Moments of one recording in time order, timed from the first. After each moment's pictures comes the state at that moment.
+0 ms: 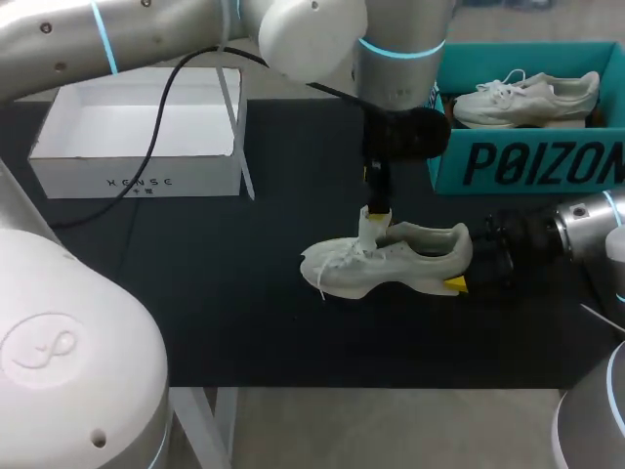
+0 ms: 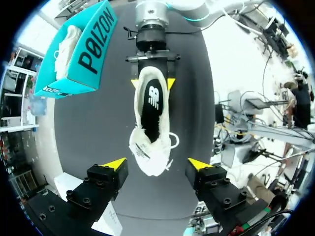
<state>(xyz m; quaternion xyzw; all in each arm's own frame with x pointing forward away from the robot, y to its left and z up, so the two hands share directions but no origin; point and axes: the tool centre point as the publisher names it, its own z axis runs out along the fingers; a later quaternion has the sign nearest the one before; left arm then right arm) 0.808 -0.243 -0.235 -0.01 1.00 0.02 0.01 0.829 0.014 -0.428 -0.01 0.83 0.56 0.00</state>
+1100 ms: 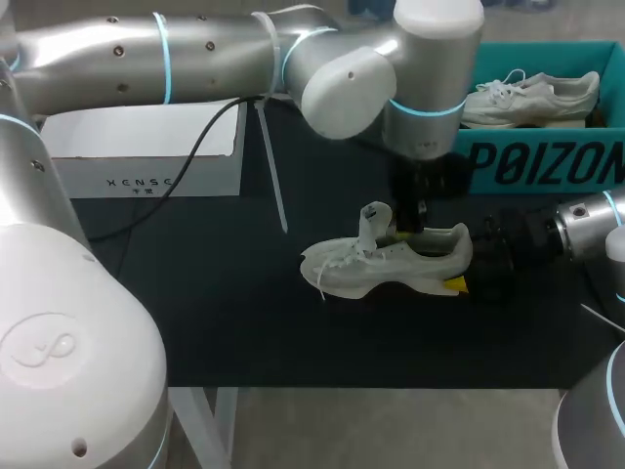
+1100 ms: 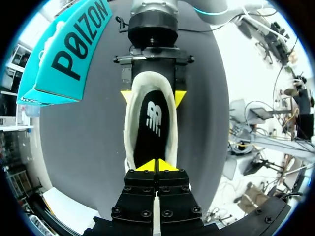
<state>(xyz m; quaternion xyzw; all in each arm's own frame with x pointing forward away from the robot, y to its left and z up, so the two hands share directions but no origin) 0.816 -0.293 -0.322 -0.02 1.00 0.00 0.00 0.829 0.014 -0.428 -0.01 0.83 0.56 0.00</state>
